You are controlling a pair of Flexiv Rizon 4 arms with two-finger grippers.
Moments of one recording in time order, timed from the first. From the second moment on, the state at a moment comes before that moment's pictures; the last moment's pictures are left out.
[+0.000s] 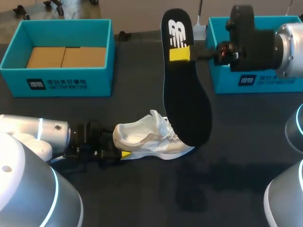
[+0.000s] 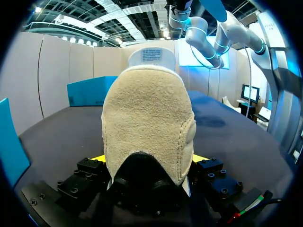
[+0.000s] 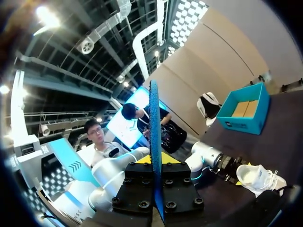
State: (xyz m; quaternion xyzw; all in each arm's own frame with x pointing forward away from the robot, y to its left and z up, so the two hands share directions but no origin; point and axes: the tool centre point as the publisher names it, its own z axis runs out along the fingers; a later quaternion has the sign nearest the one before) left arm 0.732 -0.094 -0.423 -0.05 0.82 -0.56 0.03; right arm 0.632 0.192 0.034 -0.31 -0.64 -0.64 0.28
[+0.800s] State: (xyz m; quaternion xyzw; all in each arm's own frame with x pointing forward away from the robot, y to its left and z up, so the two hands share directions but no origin) left arm 0.732 -0.094 -0.423 -0.05 0.82 -0.56 0.03; right arm 0.622 0.204 0.040 -0.28 -0.66 -0.63 0.29
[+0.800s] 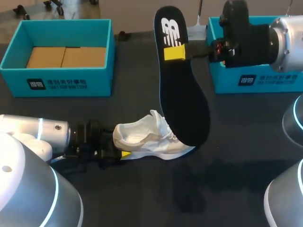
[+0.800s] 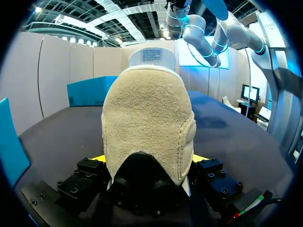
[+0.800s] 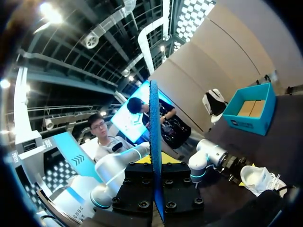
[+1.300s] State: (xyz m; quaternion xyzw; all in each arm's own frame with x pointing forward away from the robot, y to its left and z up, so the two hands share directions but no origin) left arm 0.732 -0.094 -0.423 -0.05 0.82 -0.56 0.03; right arm 0.604 0.206 0.041 -0.28 -0.66 -0.64 0.29
